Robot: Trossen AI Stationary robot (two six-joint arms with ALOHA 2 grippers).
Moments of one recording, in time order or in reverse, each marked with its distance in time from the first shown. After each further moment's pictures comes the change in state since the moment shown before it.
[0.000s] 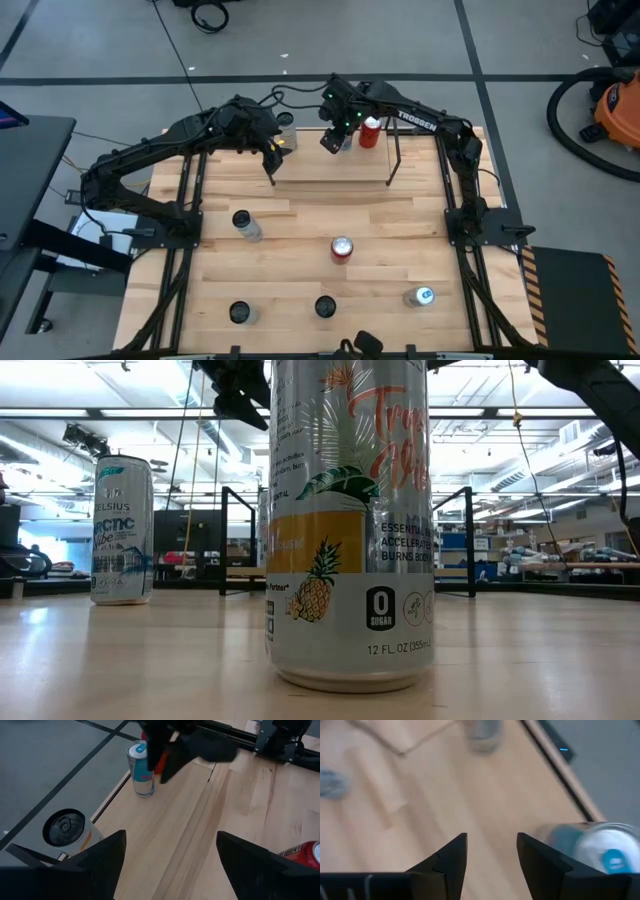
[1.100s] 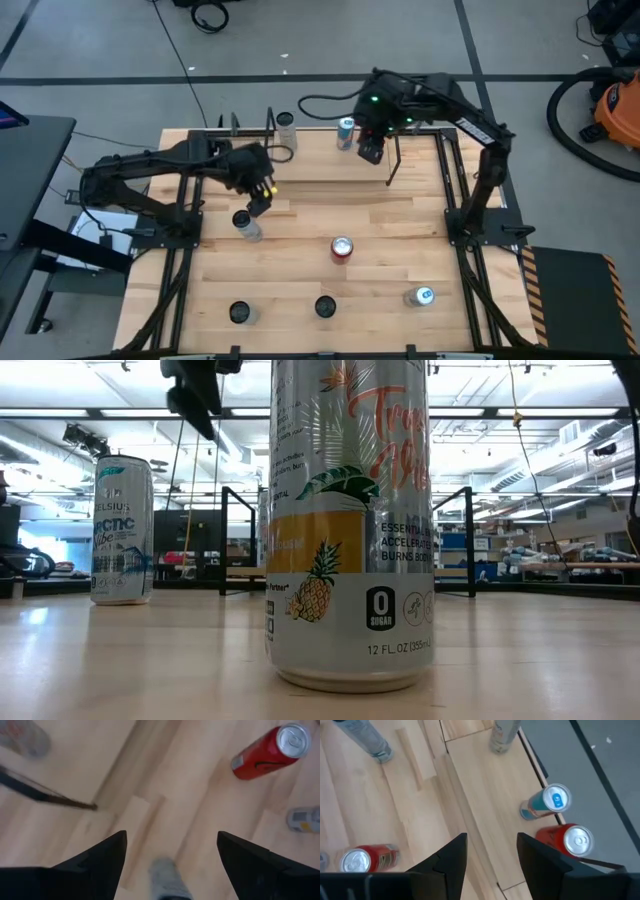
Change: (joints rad) left arm -0.277 0.000 0.000 -0.439 0.002 -0.308; right arm 0.215 -0.232 0.276 -0.435 0.230 -0.035
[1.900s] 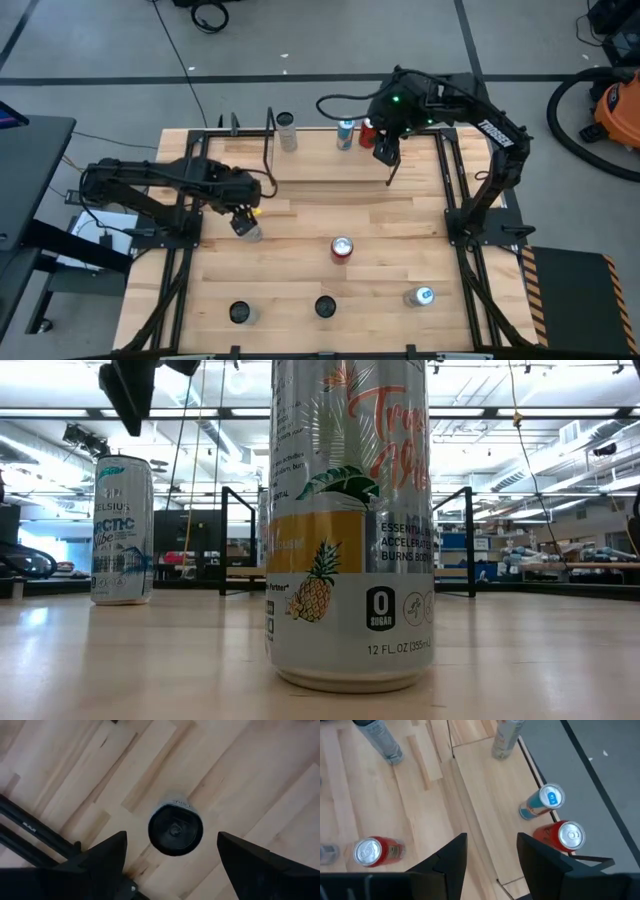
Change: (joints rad) left arm -0.223 0.000 0.000 -0.316 -0.097 -0.393; right arm 0.025 -0.097 -0.034 -0.012 0.002 -0.009
